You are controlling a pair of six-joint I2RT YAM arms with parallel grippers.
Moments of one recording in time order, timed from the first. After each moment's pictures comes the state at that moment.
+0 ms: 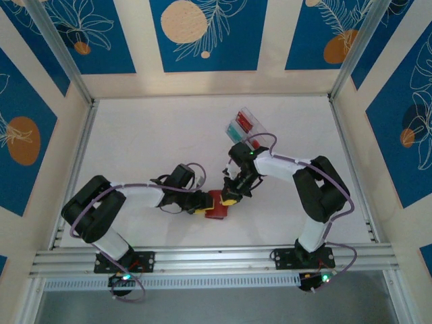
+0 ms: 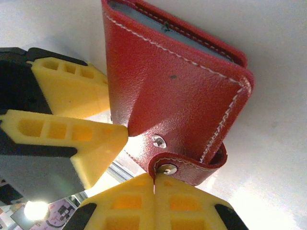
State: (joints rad) left arm -0.71 1.59 0.64 -0.05 0.59 -0.86; right arm 0.62 1.77 1.07 -0.81 -0.69 0.51
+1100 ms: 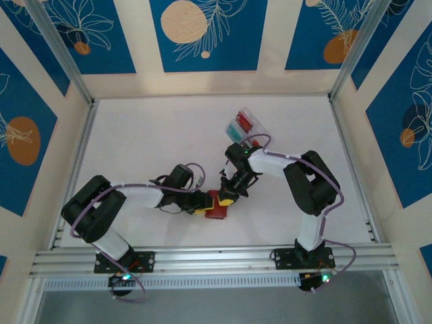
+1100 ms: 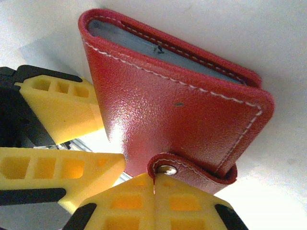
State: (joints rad) left arm -0.71 1.60 0.62 -0.01 0.61 -0.87; right arm 0.62 1.86 1.12 -0.81 -0.72 0.52
